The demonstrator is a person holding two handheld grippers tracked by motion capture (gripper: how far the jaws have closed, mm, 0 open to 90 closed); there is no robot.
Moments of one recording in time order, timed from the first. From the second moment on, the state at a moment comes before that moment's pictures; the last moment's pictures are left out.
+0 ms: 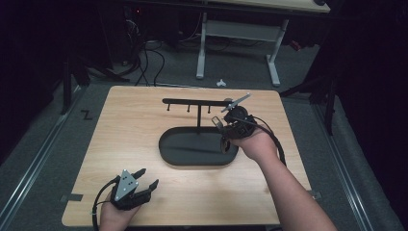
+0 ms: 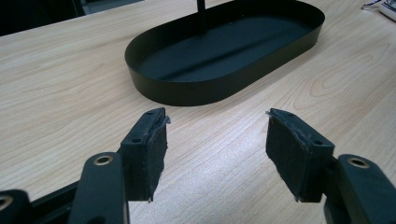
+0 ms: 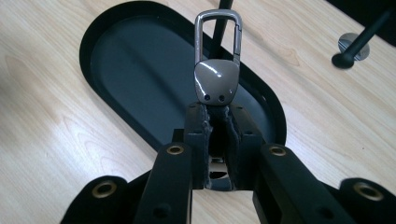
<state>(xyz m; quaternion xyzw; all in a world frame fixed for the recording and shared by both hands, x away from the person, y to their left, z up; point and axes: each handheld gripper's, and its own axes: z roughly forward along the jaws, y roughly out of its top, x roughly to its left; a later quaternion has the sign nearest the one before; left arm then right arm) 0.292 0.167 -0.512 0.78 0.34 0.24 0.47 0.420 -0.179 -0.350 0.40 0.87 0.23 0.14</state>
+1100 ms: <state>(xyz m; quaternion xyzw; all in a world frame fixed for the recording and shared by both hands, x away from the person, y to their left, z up) 0.292 0.168 -0.514 0.78 0.33 0.23 0.47 0.457 -0.153 -0.356 0.42 0.86 0.21 0.17</state>
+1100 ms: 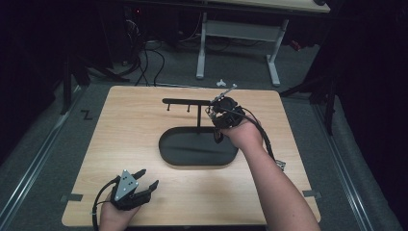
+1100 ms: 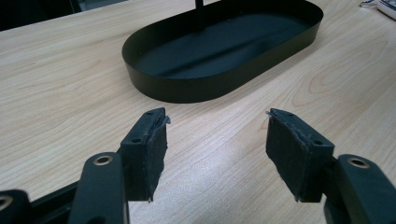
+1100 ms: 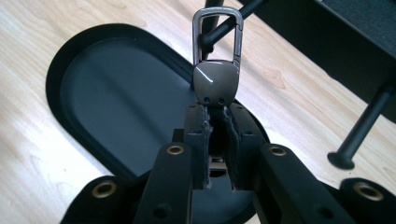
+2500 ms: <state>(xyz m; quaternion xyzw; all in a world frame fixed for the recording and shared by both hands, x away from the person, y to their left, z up) 0.293 0.160 -0.518 0.80 0.33 0.22 0.46 0.423 -0.195 -0.380 0.45 0.84 0.24 0.15</state>
